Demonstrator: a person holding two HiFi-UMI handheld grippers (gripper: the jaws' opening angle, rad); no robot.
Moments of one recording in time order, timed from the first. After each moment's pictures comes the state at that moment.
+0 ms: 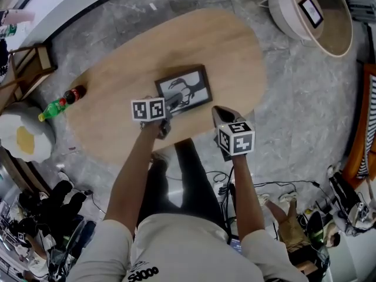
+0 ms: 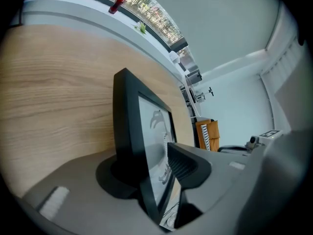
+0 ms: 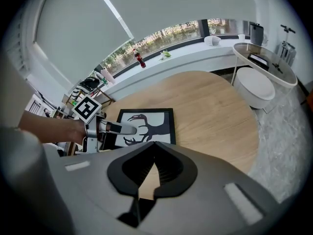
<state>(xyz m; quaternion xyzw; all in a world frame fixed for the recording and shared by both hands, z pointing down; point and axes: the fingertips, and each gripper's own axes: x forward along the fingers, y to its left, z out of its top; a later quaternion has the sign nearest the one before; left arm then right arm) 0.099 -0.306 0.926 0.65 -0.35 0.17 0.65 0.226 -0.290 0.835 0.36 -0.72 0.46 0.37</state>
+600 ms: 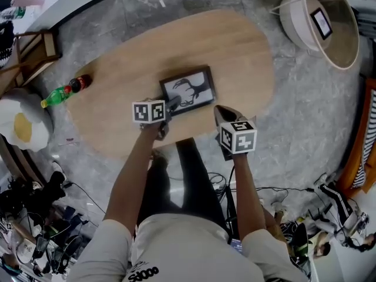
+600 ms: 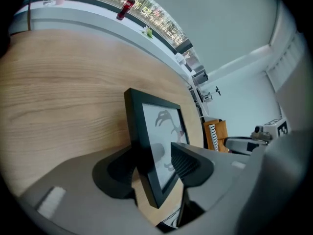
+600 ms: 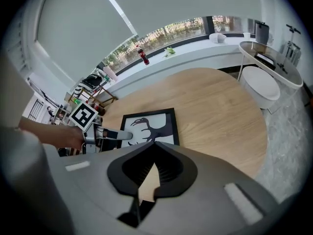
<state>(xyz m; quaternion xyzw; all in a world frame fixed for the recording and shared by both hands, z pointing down) 0.059 -0.280 0.937 0.64 -0.39 0.19 0.64 0.205 -0.290 0.840 0.34 -0.72 0.47 0.37</state>
